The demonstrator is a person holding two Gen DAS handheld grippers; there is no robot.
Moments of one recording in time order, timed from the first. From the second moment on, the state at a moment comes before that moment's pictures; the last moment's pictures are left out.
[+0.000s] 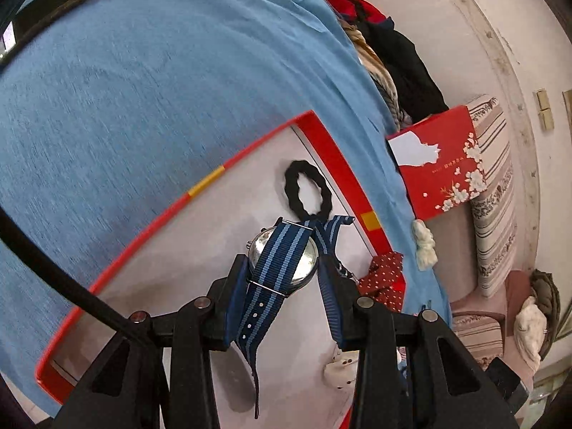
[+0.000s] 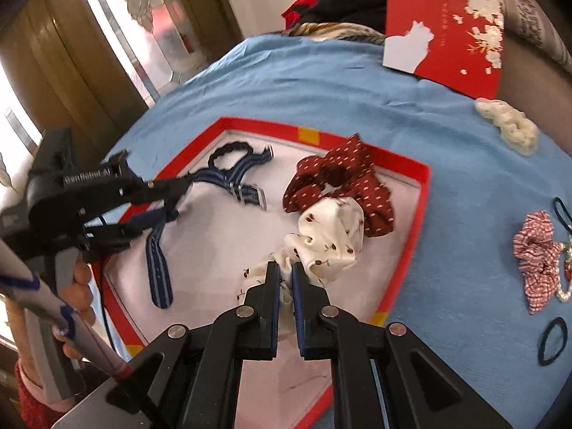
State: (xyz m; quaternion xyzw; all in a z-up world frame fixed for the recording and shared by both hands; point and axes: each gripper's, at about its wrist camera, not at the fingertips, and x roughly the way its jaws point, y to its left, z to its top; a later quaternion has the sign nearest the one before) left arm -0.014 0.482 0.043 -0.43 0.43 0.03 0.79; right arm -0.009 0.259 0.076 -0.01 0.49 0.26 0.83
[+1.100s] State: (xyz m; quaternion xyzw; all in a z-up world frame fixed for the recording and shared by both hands) left arm -0.035 0.369 0.105 -0.26 0.41 -0.06 0.87; right arm -0.073 0.069 0.124 0.04 0.45 0.11 0.89
